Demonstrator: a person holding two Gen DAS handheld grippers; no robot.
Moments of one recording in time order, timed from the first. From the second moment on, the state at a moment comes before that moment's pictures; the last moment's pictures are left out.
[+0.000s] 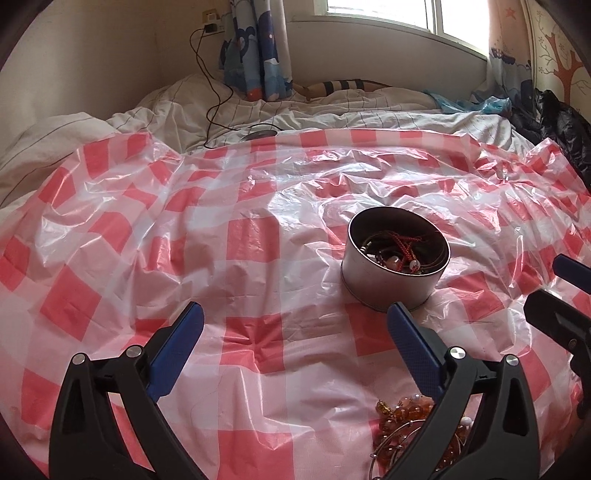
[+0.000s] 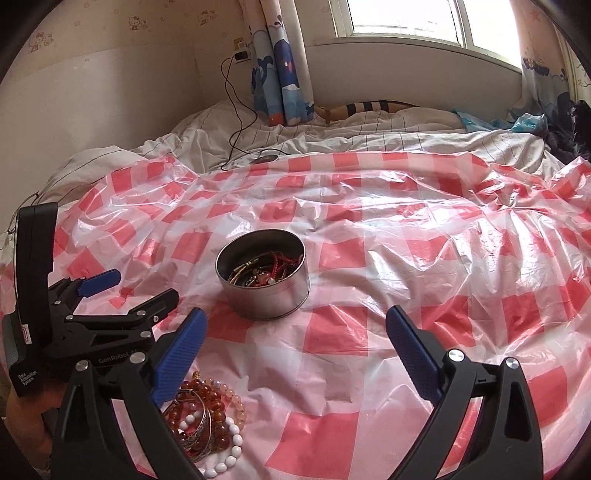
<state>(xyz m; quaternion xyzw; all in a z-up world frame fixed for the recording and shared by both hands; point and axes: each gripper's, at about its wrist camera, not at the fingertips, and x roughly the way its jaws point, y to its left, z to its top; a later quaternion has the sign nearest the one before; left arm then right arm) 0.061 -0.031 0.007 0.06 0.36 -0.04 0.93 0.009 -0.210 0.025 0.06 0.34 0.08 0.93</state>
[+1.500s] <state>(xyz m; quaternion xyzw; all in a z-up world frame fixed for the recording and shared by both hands) 0.079 0.008 0.006 -0.02 0.41 -0.06 0.91 -0.013 -0.144 -0.017 -0.07 0.46 0.32 0.82</state>
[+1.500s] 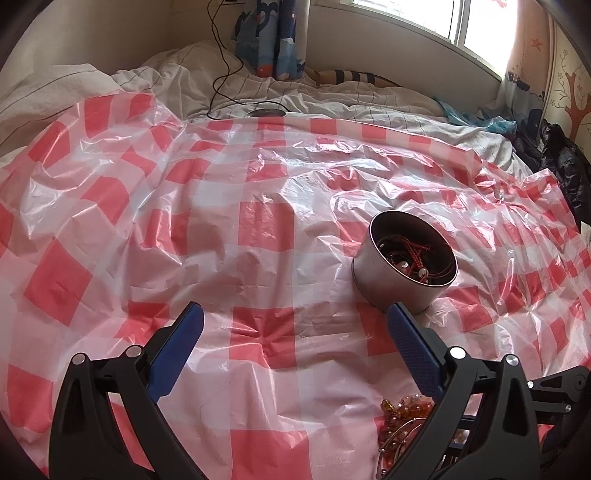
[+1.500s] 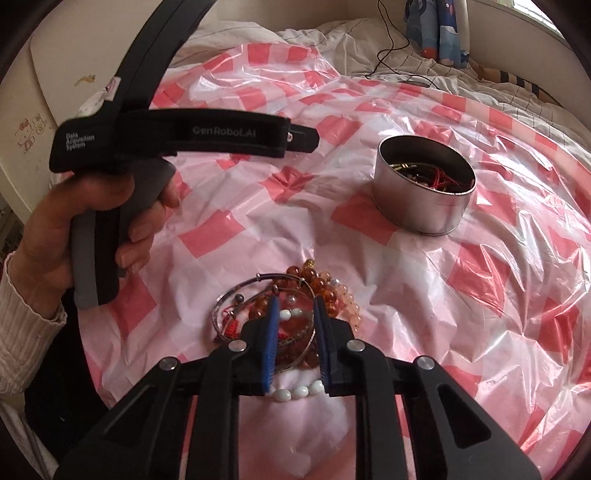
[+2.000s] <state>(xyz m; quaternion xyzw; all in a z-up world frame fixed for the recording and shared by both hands) 0.079 0.009 0.005 -0.03 0.41 -0.06 0.91 -0.012 -0.158 -0.021 -0.04 0.46 0.28 0.84</state>
